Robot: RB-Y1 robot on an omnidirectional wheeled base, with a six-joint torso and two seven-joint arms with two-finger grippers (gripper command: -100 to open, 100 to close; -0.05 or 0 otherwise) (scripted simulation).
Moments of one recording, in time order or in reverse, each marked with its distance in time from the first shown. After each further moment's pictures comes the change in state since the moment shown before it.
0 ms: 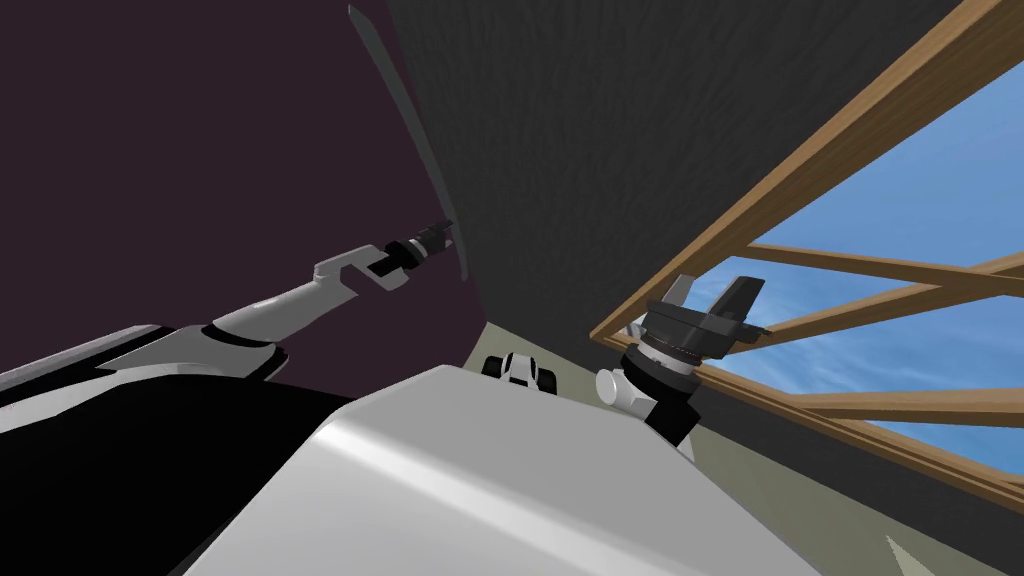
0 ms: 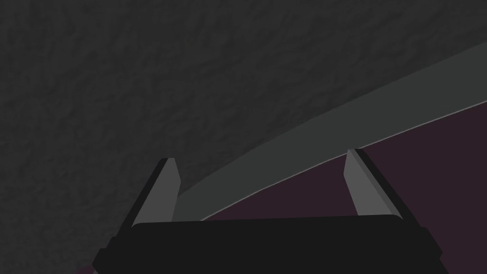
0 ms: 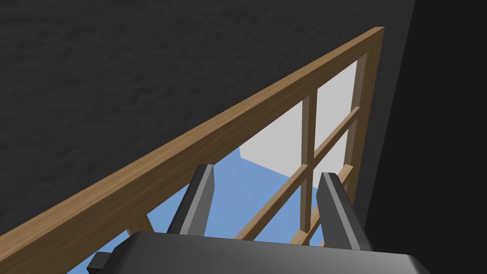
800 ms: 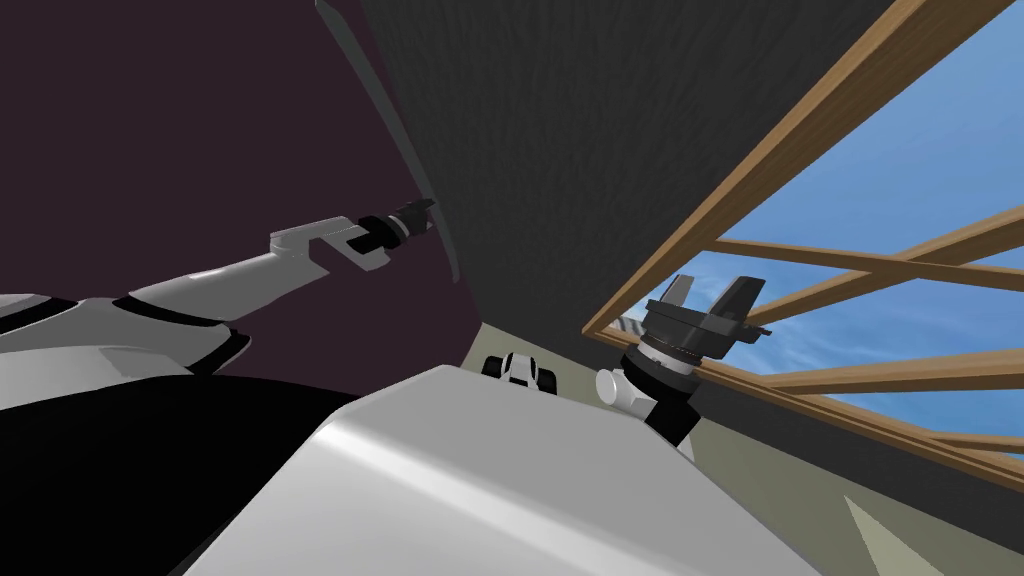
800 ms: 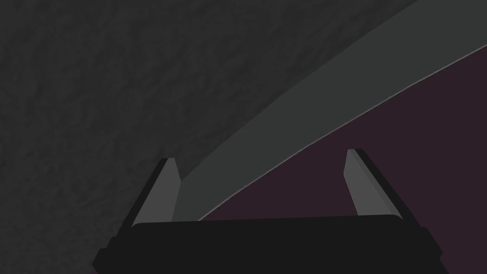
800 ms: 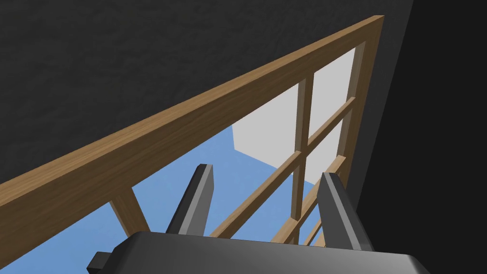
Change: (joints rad) left arm -0.061 0.187 0.016 0.112 -0.007 0.098 0.089; right arm 0.000 0.000 0.000 0.000 0.000 0.000 0.000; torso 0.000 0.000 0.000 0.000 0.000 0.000
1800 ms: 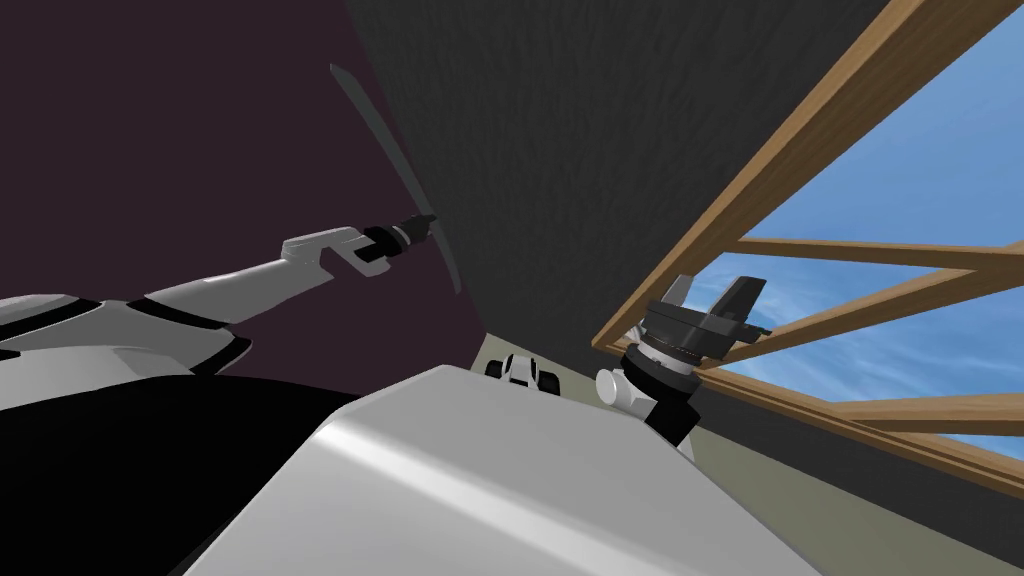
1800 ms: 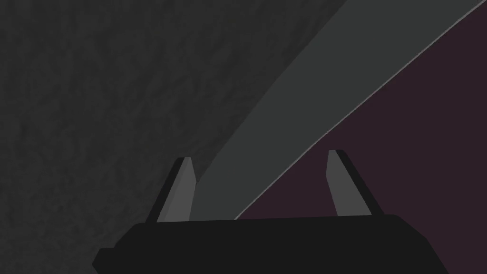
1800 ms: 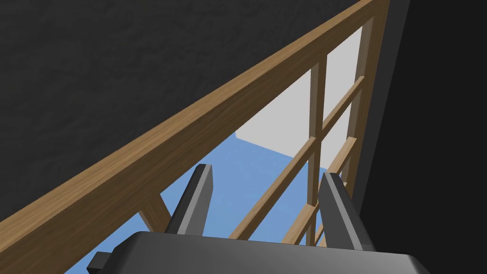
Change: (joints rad) left arm -0.001 -0.004 -0.077 0.079 -0.081 -0.059 -0.043; right arm 0.000 0.000 0.000 0.000 0.000 0.000 0.000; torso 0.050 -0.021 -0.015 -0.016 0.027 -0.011
